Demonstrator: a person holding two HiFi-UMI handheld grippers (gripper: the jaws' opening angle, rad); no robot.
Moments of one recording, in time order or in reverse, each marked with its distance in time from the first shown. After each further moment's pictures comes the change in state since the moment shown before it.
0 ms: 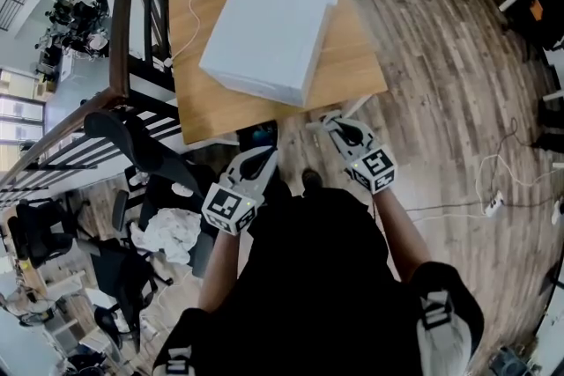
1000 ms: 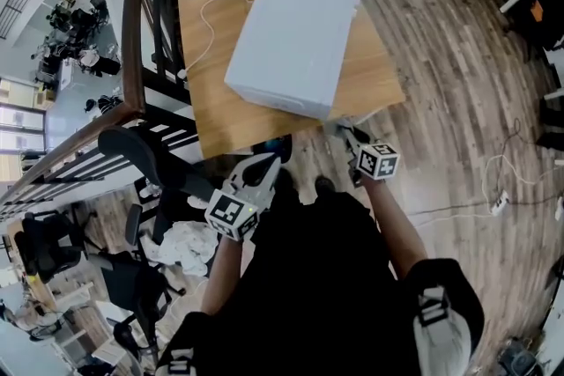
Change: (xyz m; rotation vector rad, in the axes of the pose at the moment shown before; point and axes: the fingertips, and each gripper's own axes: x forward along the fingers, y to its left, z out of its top) left arm -0.039 0.074 0.010 -0.026 0.015 -0.018; right arm 0.079 -0.044 -0.081 0.521 0.057 -0.211
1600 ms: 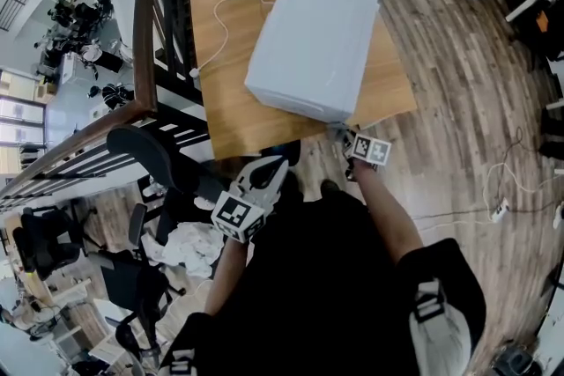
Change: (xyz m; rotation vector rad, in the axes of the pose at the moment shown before) left arm -0.023 0.031 0.005 -0.021 -0.017 -0.001; right arm 0.081 -0.028 -0.065 0.288 0.165 -0.172
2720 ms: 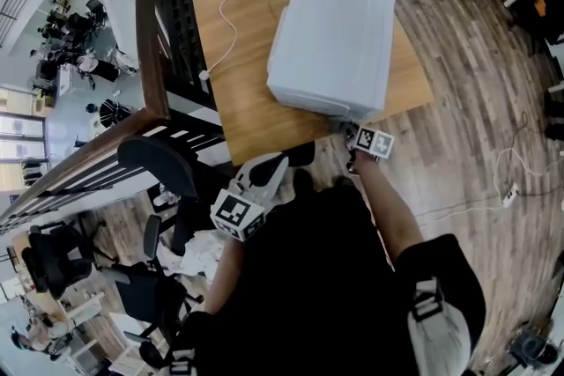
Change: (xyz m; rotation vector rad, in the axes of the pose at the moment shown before) left arm -0.038 0.075 -0.004 0.031 -0.013 -0.069; right arm 0.060 0.041 -0.015 0.103 -0.058 -0.026
